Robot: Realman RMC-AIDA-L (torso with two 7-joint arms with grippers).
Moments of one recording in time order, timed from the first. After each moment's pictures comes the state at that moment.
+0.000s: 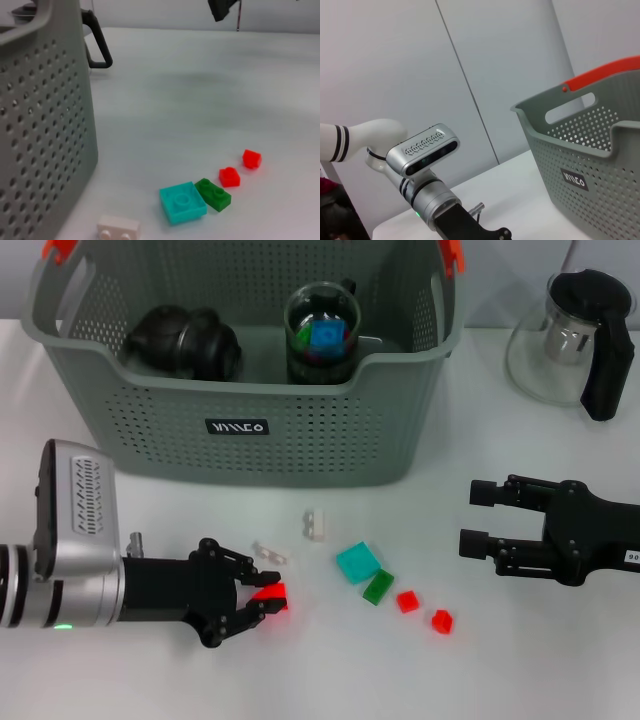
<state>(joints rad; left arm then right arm) -0.47 -2.17 0.72 0.64 2.25 1.43 -0.98 0.46 2.04 -0.79 -0.58 -1.84 -1.71 1.37</state>
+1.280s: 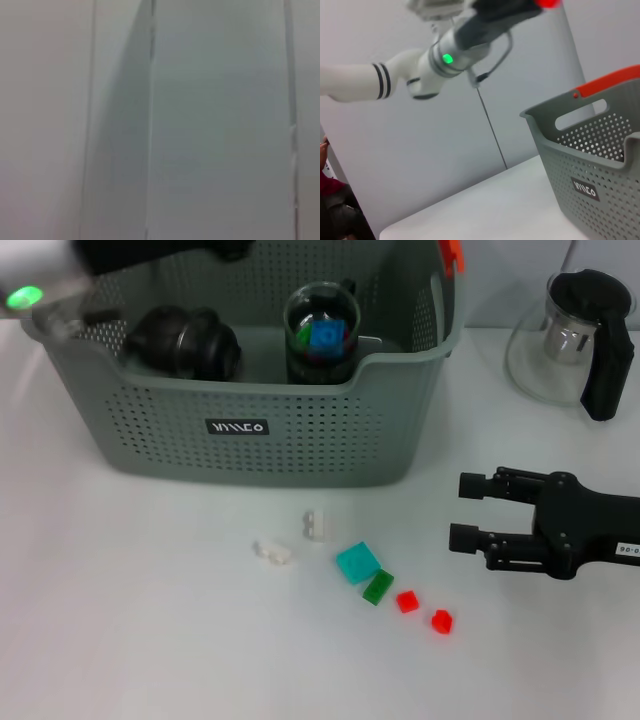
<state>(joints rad) -0.80 -2.03 0.52 0.68 1.74 1.68 -1.43 0.48 2.04 -0.78 -0.58 -1.84 -1.72 1.37</state>
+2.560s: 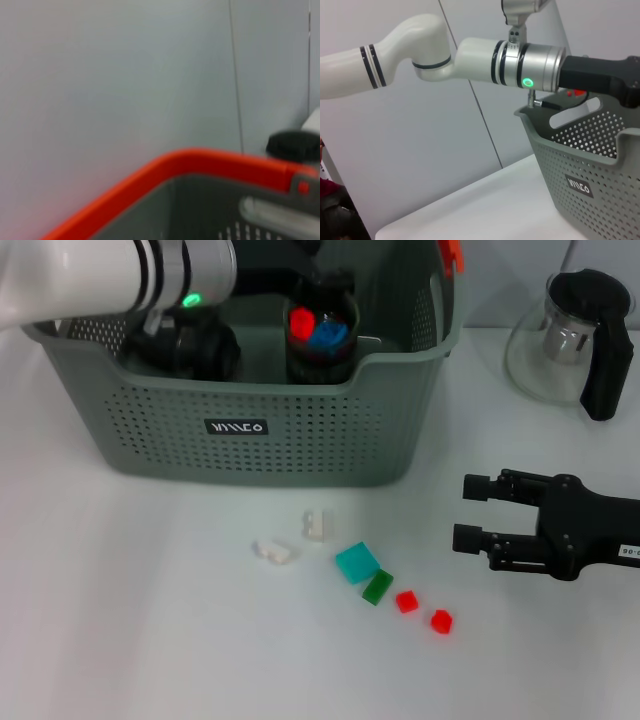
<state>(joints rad) -0.83 -2.13 1.05 0.83 2.09 0.80 -1.71 0.47 2.04 -0.78 -0.58 -1.84 -1.72 1.37</state>
